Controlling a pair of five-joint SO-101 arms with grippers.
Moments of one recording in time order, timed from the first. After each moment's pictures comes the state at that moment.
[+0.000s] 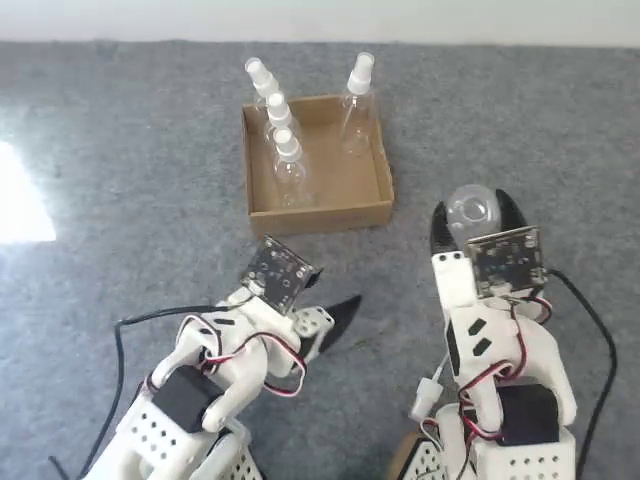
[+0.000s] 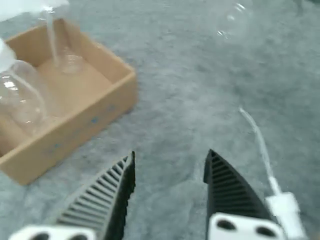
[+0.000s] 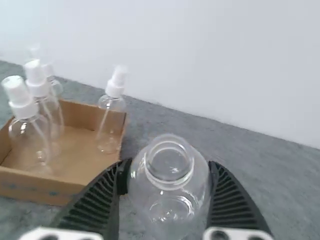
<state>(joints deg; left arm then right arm) 32.1 -80.7 75.0 55.2 5.8 -7.1 -86.5 62.6 46.5 11.2</state>
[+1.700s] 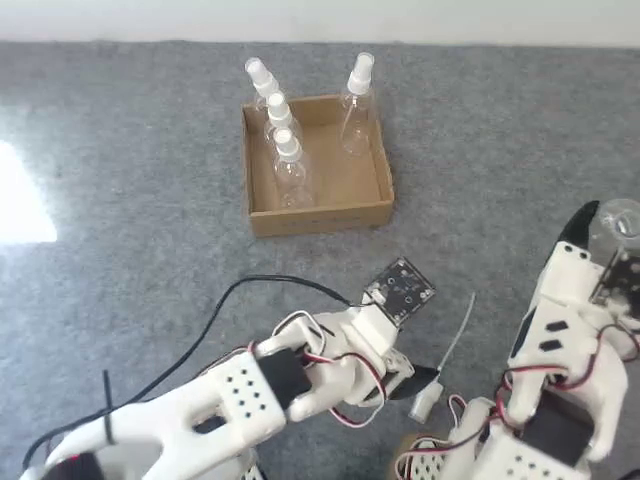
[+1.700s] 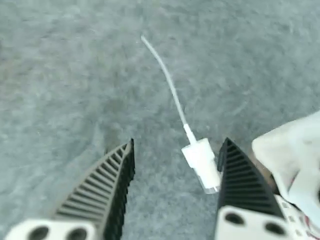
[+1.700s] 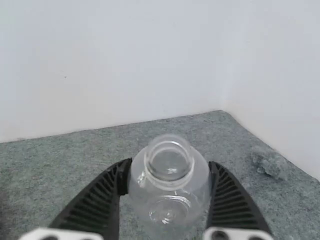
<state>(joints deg) 53.9 -43.9 67.4 40.7 15.1 24.1 -84.1 56.1 45.4 4.6</state>
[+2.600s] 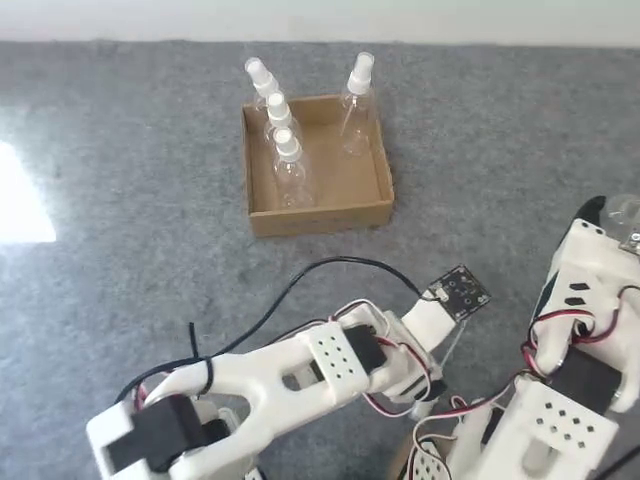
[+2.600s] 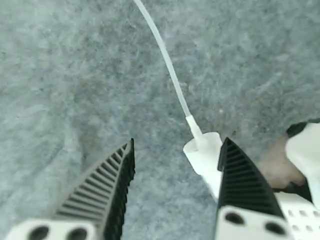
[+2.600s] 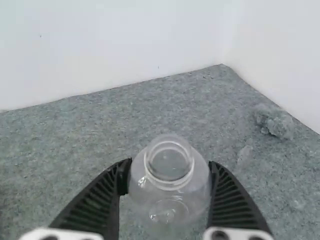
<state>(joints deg) 56.4 -9.7 49.1 41.7 13.1 26.2 -67.9 51.7 43.9 2.8</state>
